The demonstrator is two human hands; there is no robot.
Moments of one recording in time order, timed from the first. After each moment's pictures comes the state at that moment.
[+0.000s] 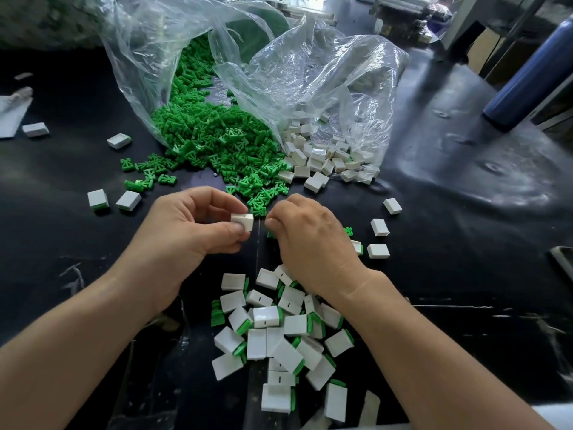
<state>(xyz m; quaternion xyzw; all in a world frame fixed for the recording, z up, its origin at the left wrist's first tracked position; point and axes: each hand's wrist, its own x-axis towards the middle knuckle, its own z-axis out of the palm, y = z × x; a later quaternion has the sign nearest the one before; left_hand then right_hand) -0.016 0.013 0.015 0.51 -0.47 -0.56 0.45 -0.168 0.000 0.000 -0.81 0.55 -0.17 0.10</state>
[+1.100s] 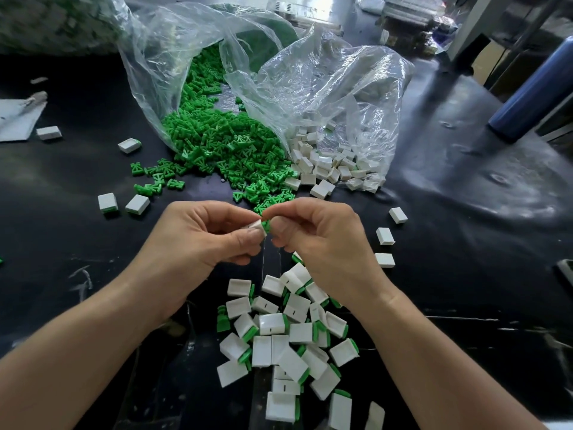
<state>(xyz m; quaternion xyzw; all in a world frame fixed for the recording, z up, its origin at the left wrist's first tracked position) -0.017 0.016 0.018 0.49 -0.49 -0.57 0.45 -0.171 0.010 0.014 -0.67 0.50 -0.39 0.38</state>
